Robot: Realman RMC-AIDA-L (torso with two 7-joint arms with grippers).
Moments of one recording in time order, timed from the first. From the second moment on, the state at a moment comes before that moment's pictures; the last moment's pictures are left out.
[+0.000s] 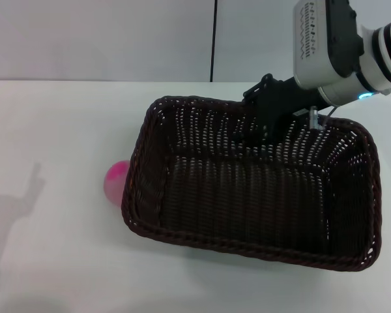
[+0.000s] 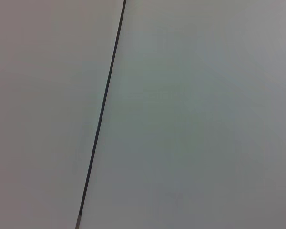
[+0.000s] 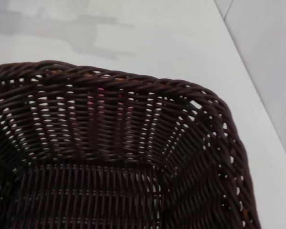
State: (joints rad) left arm -0.09 -2.06 -0.07 -0.20 1.63 1.77 -0.26; right arm 0.84 2.08 -1.20 -0.84 -2.29 -1.27 1.53
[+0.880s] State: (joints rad) left arm -0.09 -2.06 0.01 -0.10 1.63 1.81 -0.35; right arm 0.53 2.08 -1.35 -1.34 -2.20 -1.28 1.66
